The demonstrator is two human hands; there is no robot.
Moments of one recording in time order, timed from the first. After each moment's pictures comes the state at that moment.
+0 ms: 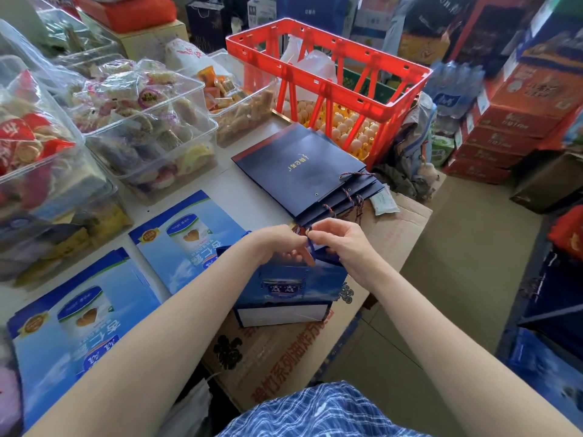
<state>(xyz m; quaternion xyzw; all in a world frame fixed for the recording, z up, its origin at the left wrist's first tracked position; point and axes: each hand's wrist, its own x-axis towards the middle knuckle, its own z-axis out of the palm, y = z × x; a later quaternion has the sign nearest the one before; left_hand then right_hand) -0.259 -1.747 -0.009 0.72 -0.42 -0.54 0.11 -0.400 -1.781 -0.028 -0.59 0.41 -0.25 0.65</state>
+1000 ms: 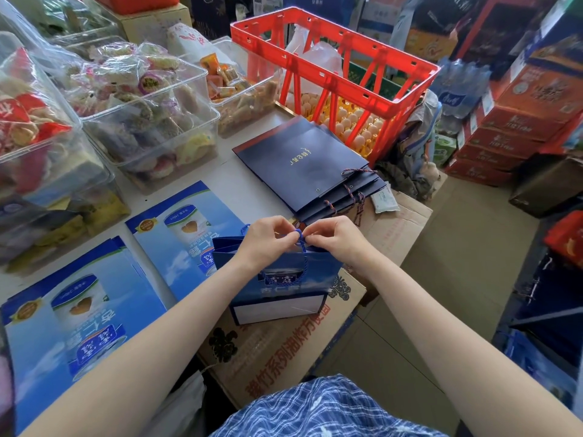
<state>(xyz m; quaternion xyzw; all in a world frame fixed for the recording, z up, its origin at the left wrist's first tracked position) -0.249 -1.721 -0.046 0.70 -0.46 -0.36 0.40 -0.391 -1.797 -0.036 -0.77 0.43 -0.11 0.46</state>
